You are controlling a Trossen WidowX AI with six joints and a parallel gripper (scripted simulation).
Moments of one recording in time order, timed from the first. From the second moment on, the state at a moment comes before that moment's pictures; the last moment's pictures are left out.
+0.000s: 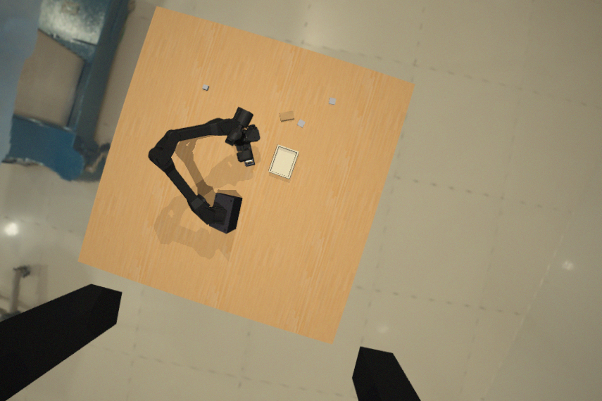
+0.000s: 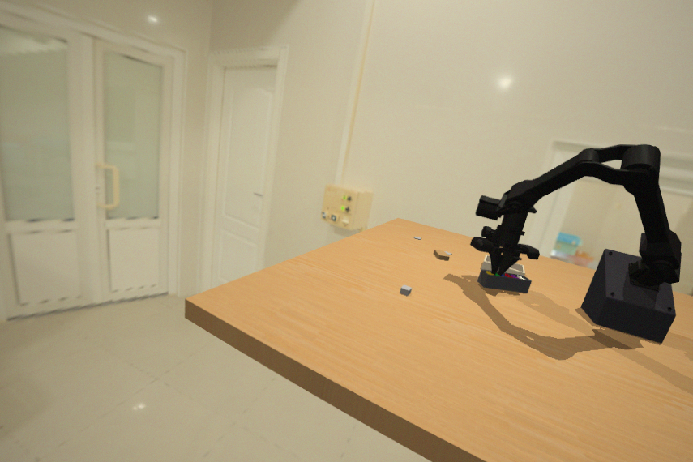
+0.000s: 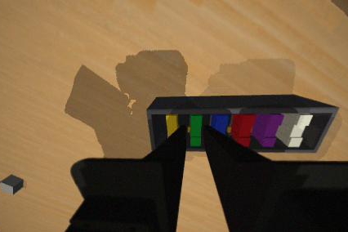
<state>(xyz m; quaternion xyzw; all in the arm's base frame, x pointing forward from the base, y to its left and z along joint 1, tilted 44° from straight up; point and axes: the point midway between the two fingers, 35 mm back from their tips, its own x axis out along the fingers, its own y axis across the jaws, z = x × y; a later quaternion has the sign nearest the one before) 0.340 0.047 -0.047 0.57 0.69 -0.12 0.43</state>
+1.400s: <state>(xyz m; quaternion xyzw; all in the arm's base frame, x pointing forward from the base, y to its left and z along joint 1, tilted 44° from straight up) 0.338 0.041 -0.043 0.57 0.70 -0.12 0.42</state>
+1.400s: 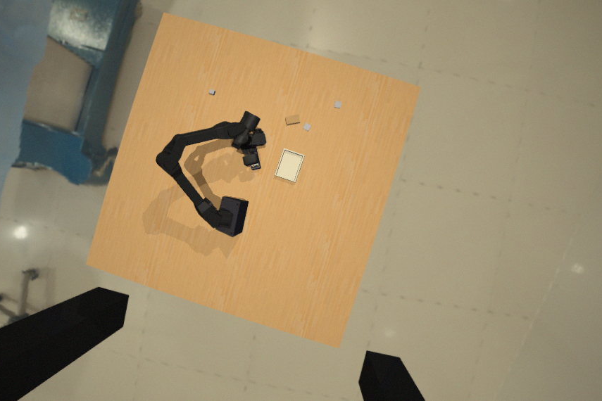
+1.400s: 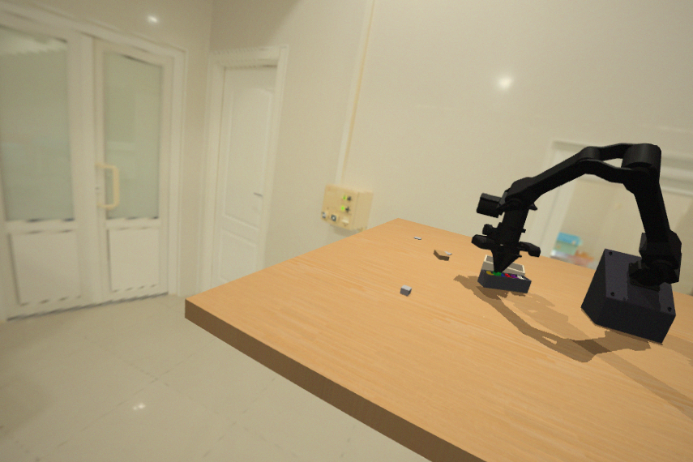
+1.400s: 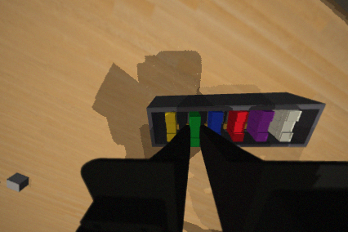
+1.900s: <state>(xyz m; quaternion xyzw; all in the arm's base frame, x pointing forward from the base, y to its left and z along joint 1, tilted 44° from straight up) 0.338 0.036 -0.037 0.57 0.70 -0.12 0.42</state>
